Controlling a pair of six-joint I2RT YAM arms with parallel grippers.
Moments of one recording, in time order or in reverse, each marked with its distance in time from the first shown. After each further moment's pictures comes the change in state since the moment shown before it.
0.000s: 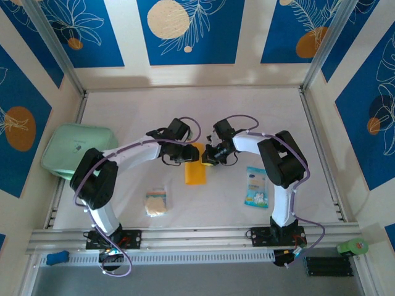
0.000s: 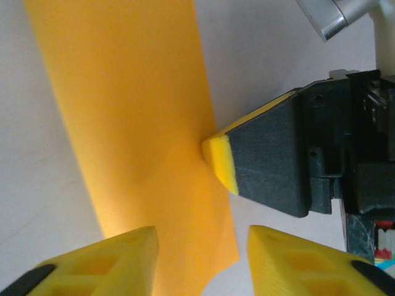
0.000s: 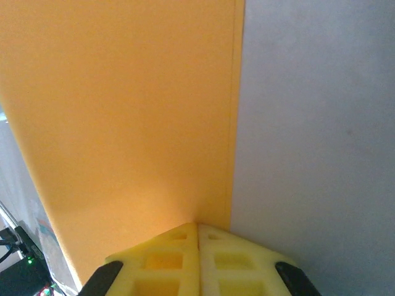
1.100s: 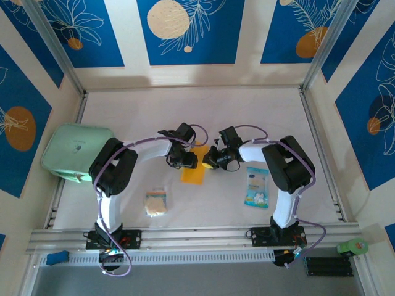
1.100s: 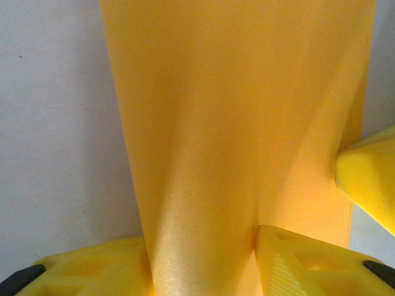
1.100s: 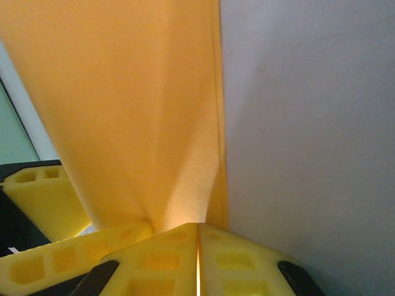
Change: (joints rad) left arm -0.006 0.217 0.077 -0.109 -0.097 0.214; right arm -0.010 -0.095 -0.227 0.336 -0.034 0.356
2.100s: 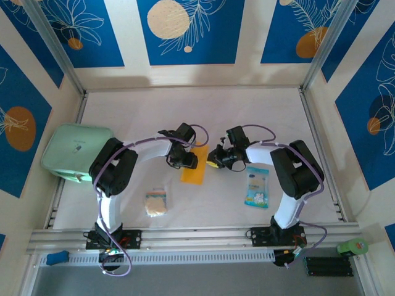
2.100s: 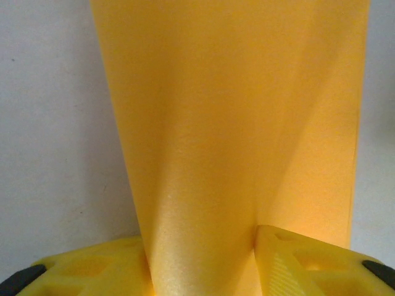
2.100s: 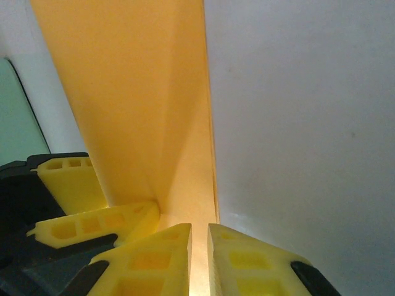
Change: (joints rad) left arm -0.002 -0.005 0.005 -0.006 0.000 0.026; right arm -0.046 -0.086 -0.056 0.002 -0.009 -0.003
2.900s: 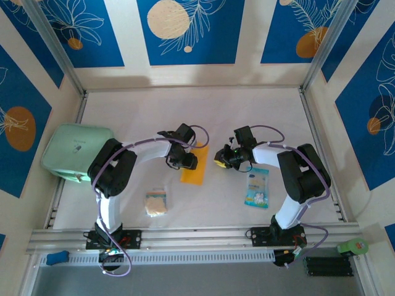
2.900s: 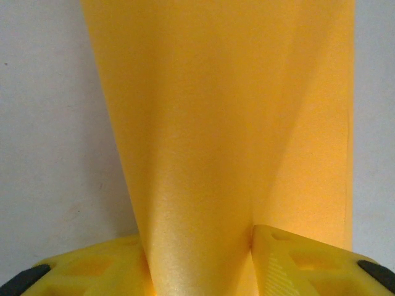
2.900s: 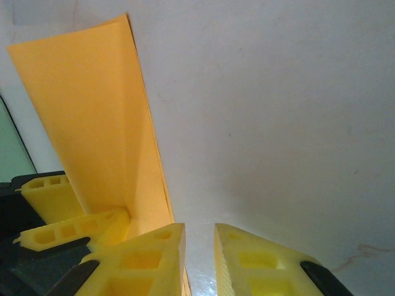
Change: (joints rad) left arm -0.003 -0.025 -0.022 0.022 -0.004 0.037; right arm -0.068 -0.073 -0.049 -0.061 0.059 -0.026
